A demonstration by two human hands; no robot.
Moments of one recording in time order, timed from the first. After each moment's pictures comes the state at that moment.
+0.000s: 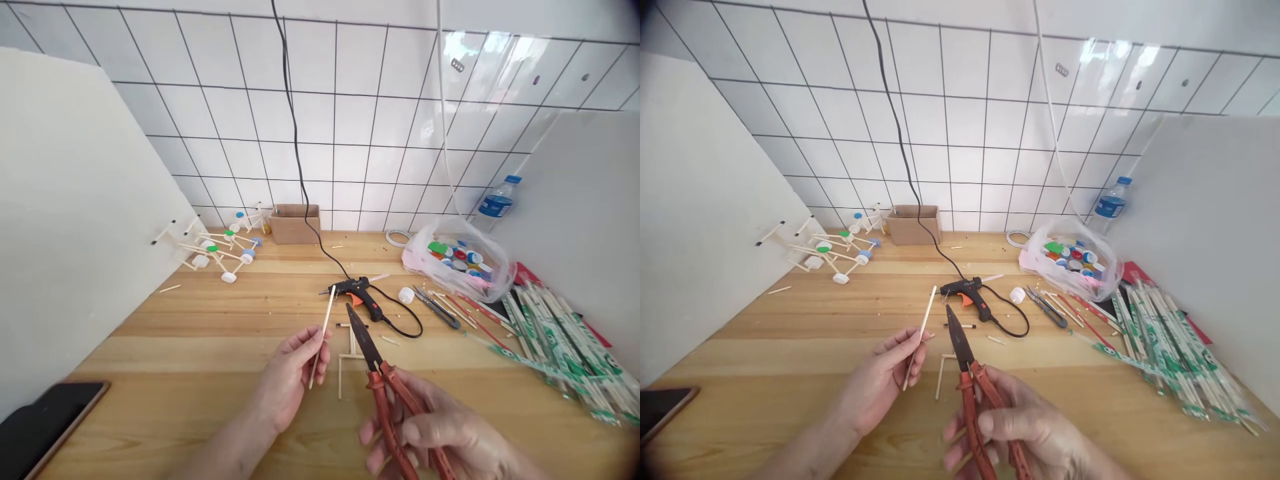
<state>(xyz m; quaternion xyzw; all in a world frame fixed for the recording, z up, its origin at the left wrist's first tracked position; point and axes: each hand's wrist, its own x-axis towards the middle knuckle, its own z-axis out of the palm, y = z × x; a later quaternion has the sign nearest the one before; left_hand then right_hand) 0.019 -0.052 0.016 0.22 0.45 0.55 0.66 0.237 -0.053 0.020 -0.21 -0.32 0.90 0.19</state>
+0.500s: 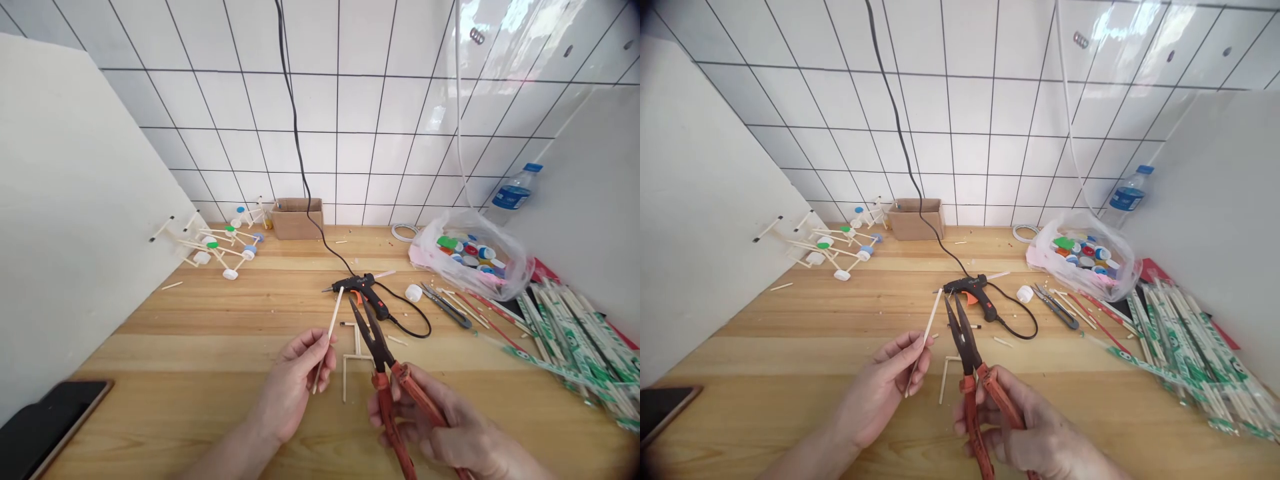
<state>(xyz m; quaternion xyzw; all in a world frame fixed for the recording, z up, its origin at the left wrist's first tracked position) 0.023 -0.054 0.017 0.21 0.47 0.55 0.66 0.241 -0.053 0.030 -0.26 -0.38 0.85 0.24</state>
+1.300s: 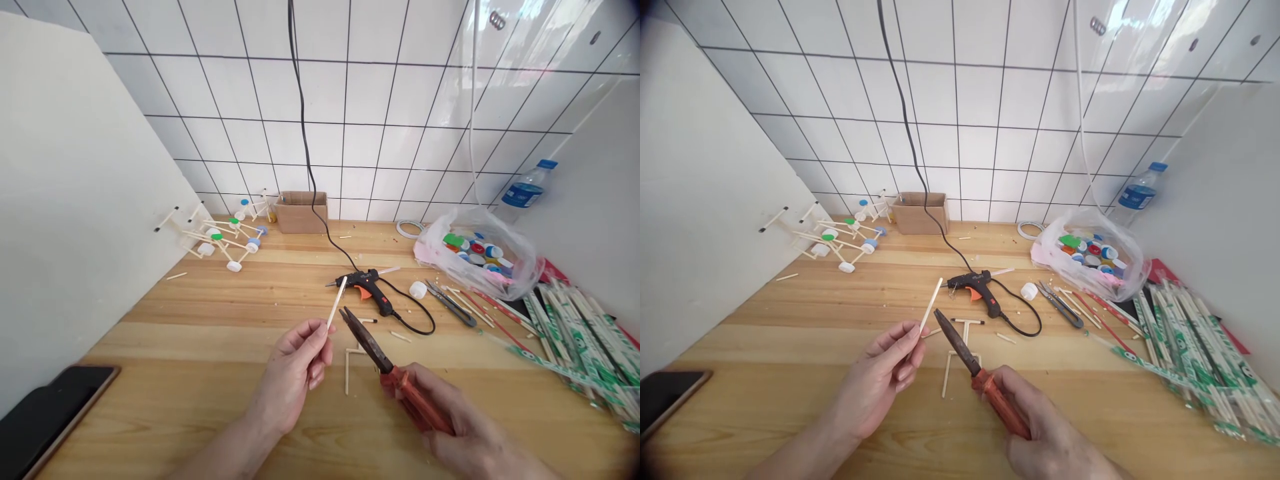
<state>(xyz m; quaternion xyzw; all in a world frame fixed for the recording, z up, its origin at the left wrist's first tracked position) 0.020 -0.057 0.023 0.23 0.48 0.57 0.63 0.258 -0.050 0.023 -0.37 -0.62 0.67 0.16</state>
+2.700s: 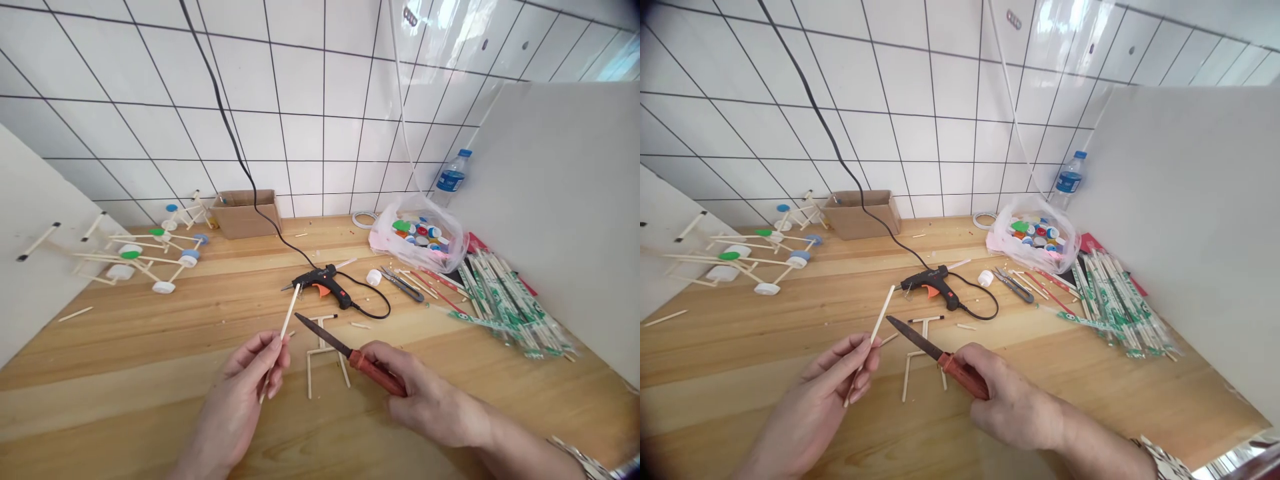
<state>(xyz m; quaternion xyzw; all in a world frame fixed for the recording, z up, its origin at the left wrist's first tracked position) 0.018 -0.056 0.027 0.24 0.55 0.54 0.59 0.251 -0.044 0.054 -0.46 -0.71 0.52 0.11</state>
